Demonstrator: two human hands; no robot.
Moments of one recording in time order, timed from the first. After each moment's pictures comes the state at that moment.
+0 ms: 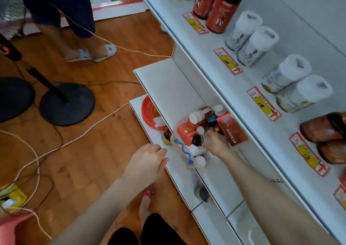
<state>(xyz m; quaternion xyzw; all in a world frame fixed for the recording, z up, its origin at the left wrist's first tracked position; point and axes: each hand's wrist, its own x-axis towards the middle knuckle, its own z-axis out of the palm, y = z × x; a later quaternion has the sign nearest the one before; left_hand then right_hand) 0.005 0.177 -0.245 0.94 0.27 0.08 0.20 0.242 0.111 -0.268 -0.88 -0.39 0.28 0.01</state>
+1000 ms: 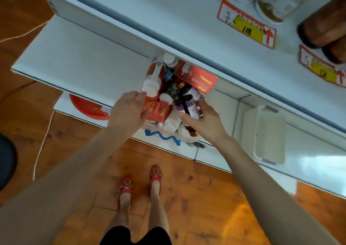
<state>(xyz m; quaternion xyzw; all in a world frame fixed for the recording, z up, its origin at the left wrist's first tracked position) 0.157 0.287 -0.341 0.98 0.07 -0.01 0.20 0.214 0.090 -0.293 -0.92 -0.06 0.23 0.31</state>
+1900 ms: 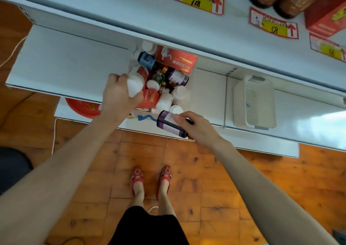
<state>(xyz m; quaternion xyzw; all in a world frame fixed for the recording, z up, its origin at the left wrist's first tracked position) 0.157 0.275 -0.305 0.95 0.13 0.03 0.27 0.141 0.060 -0.272 -0.87 0.03 0.32 0.37</state>
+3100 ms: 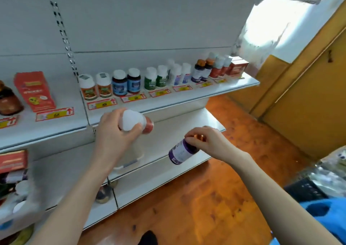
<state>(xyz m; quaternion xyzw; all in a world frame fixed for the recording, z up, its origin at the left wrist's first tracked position) 0.083 -0.190 -0.056 0.86 -0.17 0.08 0.48 -0.009 -0.419 -0.048 -0.96 0.07 0.00 0.28</state>
